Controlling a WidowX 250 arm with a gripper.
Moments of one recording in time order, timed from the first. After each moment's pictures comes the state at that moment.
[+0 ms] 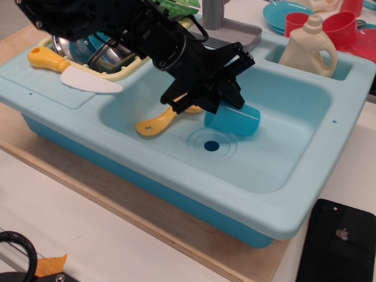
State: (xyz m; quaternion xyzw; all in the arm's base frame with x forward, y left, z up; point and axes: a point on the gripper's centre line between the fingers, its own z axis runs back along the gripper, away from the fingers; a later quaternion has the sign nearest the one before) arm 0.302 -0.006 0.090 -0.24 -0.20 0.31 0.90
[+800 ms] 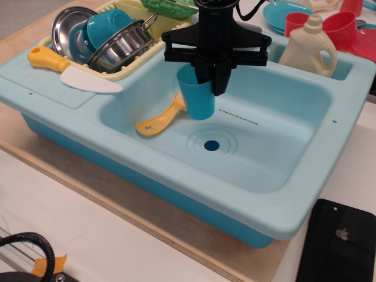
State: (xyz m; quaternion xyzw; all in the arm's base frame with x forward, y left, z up) arm 0.300 -0.004 0.114 0.02 -0.10 0.22 0.97
